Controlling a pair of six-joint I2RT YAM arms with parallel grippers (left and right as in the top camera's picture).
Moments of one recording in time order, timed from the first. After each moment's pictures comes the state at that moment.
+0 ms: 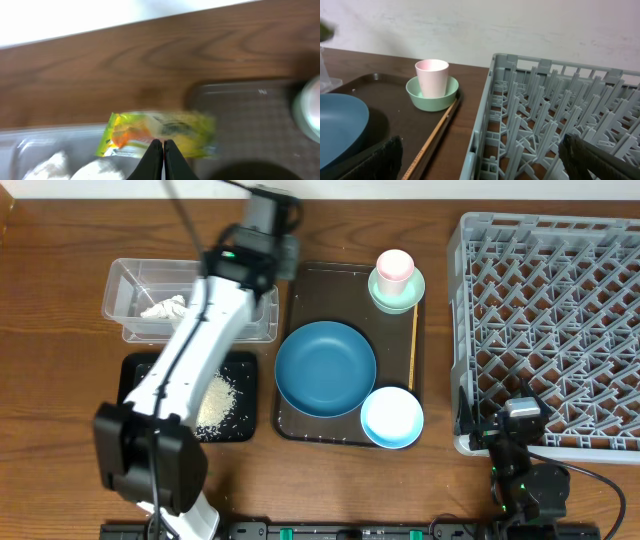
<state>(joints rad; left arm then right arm) -0.29 1.81 1.64 -0.67 -0.23 -0.09 0.05 0.01 0.01 -0.07 -0.07 -0.06</state>
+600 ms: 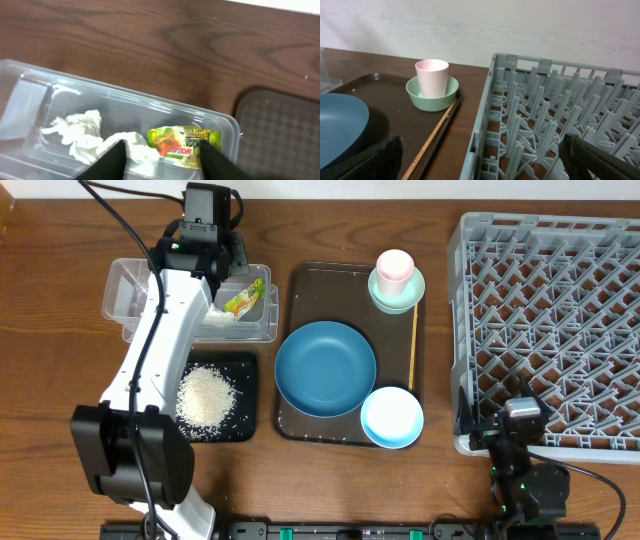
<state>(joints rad) -0.13 1.81 1.64 -0.76 -0.21 -0.27 0.05 0.01 0.01 -0.07 -0.07 -0.06</state>
